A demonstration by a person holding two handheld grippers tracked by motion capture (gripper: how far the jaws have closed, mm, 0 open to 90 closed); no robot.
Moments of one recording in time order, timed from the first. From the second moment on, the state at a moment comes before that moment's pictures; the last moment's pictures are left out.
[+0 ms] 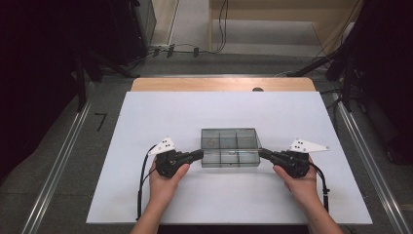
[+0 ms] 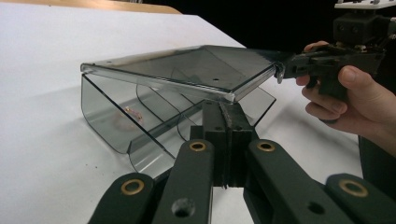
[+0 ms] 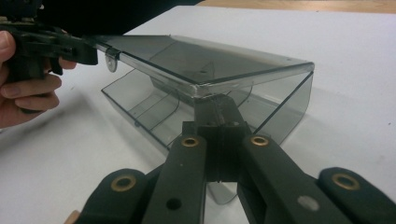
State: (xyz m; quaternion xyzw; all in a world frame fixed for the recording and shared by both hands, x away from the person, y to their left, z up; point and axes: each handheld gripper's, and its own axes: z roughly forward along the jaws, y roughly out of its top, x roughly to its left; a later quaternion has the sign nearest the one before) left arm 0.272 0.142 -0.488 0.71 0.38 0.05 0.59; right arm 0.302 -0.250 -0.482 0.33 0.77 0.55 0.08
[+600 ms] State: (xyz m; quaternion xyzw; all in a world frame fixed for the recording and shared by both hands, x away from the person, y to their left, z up) left arm 0.253 0.144 -0.489 0.72 0.37 0.05 0.58; right arm 0.286 -0.253 -0.488 0.33 0.77 0.54 0.07
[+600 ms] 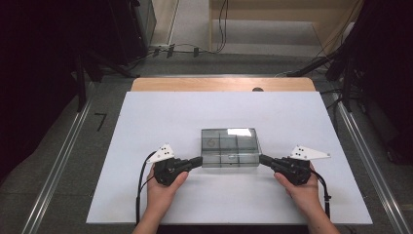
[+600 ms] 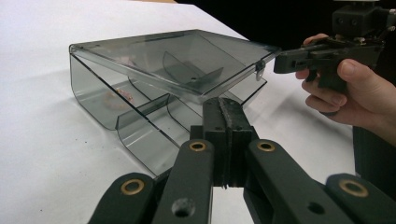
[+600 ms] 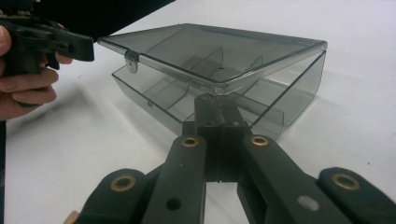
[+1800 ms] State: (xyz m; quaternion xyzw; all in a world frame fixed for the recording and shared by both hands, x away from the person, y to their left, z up) left arm 0.215 0.192 -0.473 0.72 0.36 0.14 0.58; right arm 0.266 -0.308 -0.466 0.34 0.74 0.55 0.15
